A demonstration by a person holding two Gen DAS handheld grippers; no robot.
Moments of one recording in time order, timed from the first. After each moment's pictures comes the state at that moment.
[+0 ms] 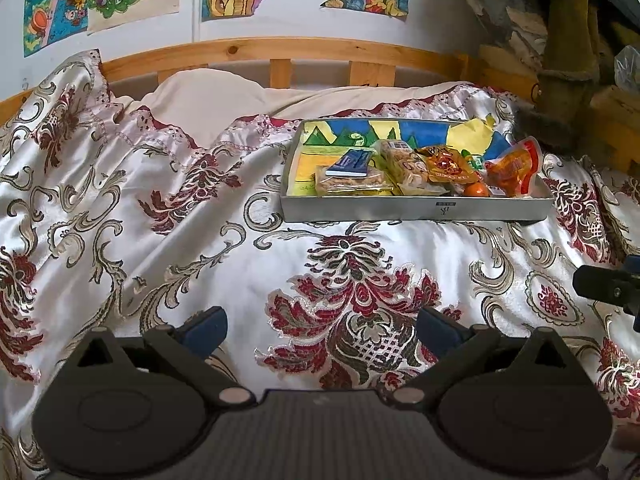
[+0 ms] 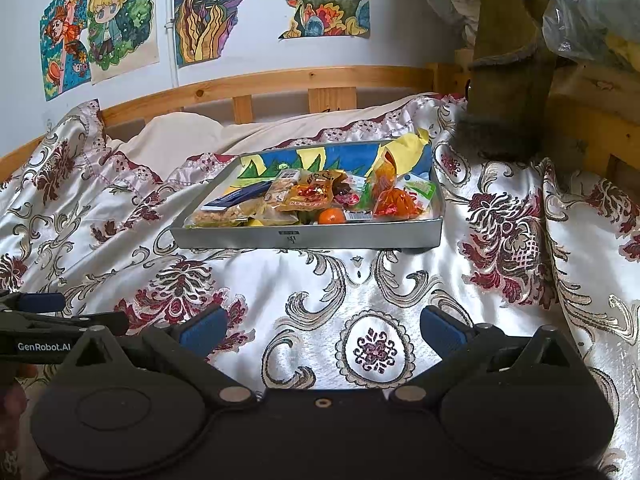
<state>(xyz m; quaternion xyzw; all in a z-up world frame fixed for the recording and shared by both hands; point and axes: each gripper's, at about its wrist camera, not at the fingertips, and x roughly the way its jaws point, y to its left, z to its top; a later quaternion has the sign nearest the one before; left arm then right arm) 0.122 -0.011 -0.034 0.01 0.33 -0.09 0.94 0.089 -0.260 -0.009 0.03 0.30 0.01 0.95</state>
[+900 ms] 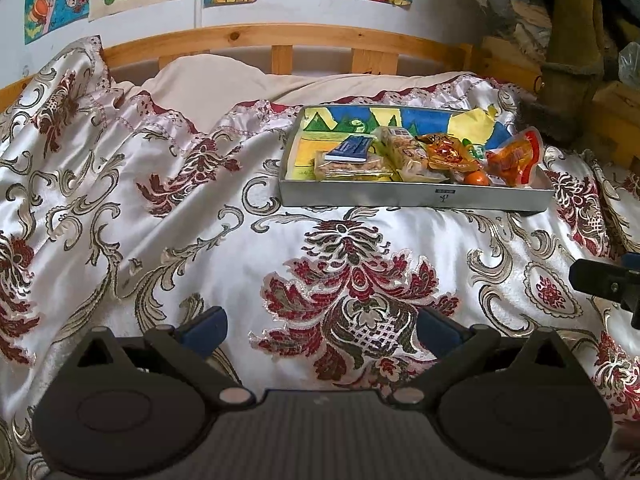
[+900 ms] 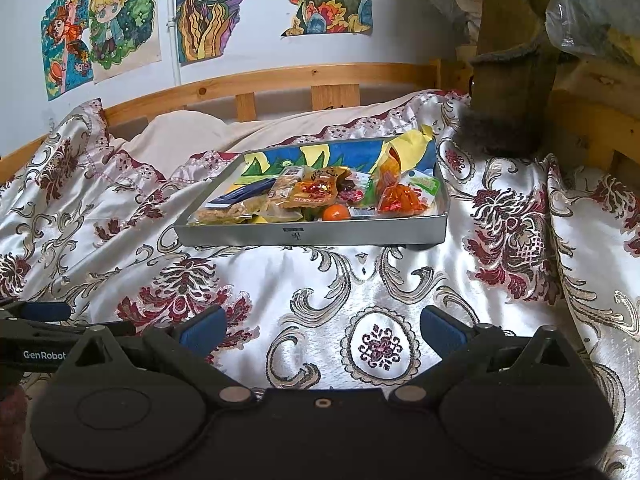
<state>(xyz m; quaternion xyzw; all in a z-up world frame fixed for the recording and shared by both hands) 0.120 -0.011 -0.037 0.00 0.35 -0.09 0.93 0.087 -0.257 -0.013 0.03 0.30 0.01 0.95</state>
